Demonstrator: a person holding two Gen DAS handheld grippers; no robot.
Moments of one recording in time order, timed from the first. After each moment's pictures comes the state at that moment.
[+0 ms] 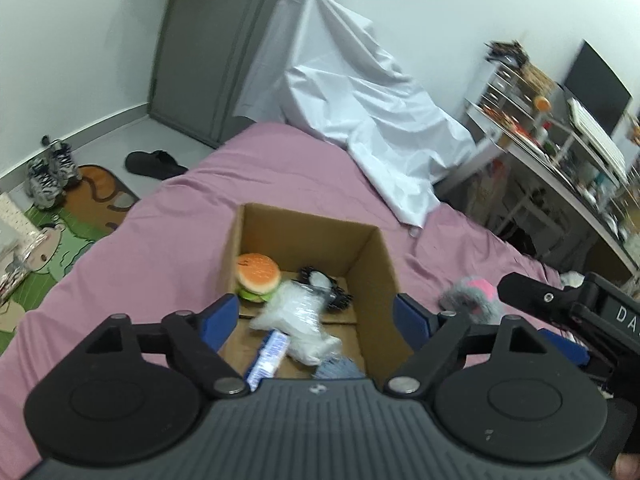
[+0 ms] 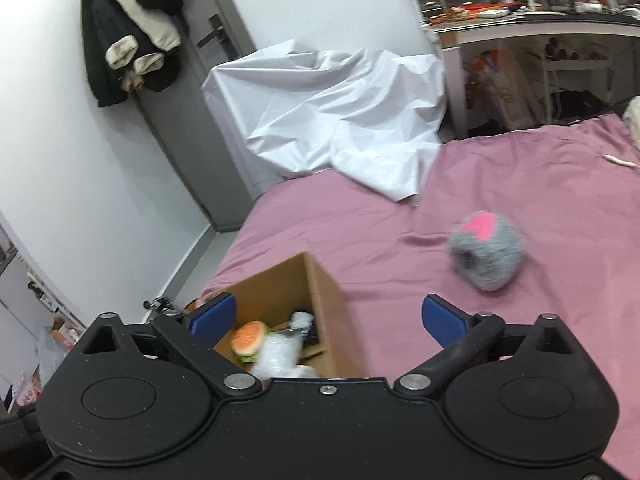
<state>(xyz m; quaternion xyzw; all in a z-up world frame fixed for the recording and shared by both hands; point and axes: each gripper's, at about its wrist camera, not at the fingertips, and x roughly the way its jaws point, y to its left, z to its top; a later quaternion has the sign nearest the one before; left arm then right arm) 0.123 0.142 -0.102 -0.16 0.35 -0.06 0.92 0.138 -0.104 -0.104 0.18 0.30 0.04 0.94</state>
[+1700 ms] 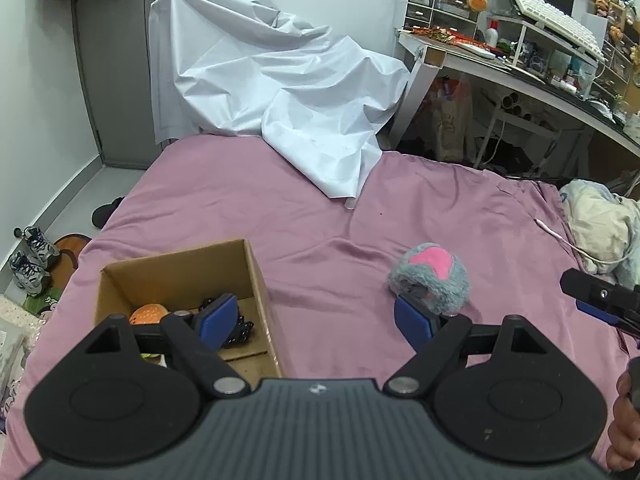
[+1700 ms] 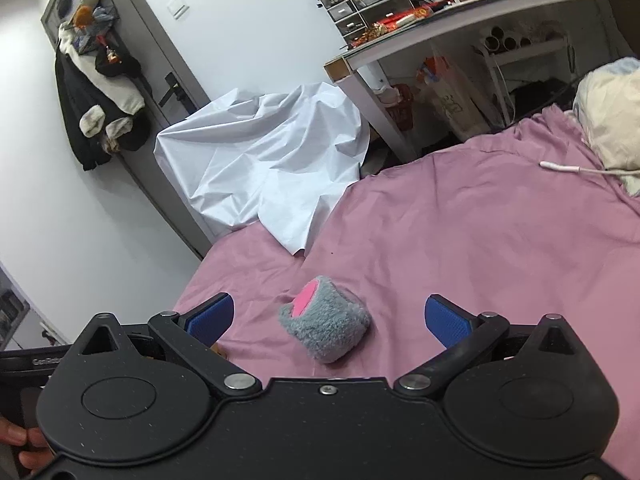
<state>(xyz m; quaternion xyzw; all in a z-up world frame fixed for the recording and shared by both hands) 0.185 -0.010 -0.090 0.00 0.38 -0.09 0.92 0.163 -0.301 -0.153 0.24 0.26 0.07 0.93</state>
